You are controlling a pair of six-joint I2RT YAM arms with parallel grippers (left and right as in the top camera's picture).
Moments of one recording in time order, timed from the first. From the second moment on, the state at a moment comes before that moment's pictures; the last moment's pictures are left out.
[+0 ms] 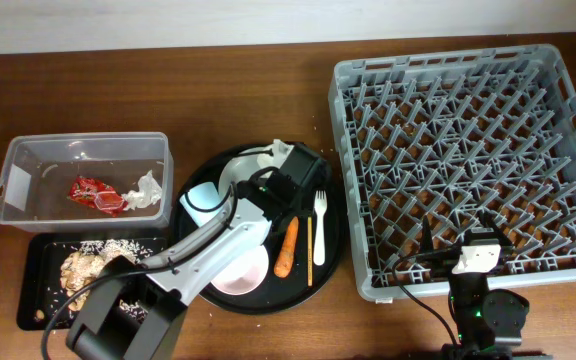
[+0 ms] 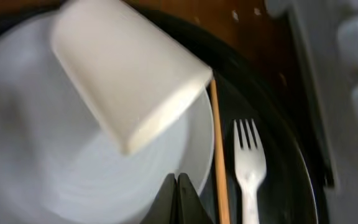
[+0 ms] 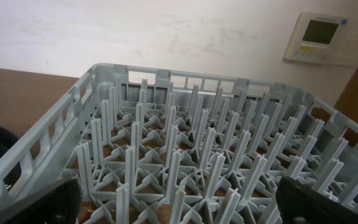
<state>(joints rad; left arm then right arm) -0.69 1.75 1.17 -0.48 -0.23 -0.52 -0.10 0.01 0.01 -0.07 -0.07 -0.13</state>
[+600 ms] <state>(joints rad) -0.53 1.82 1.17 -0.42 -0.38 -0.49 -0.10 0.01 0.01 -0.07 -0.07 -0.13</state>
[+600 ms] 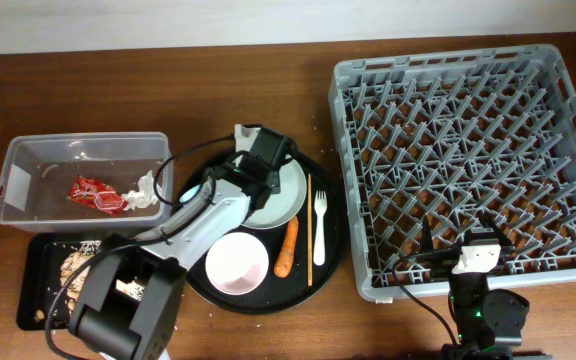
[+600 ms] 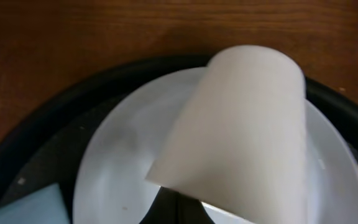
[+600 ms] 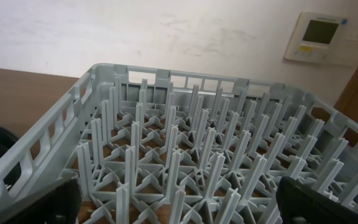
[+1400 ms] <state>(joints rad) -0.21 1.56 1.17 -0.57 0.24 -0.48 -0.10 0.01 0.01 -0.07 -0.07 -0.13</state>
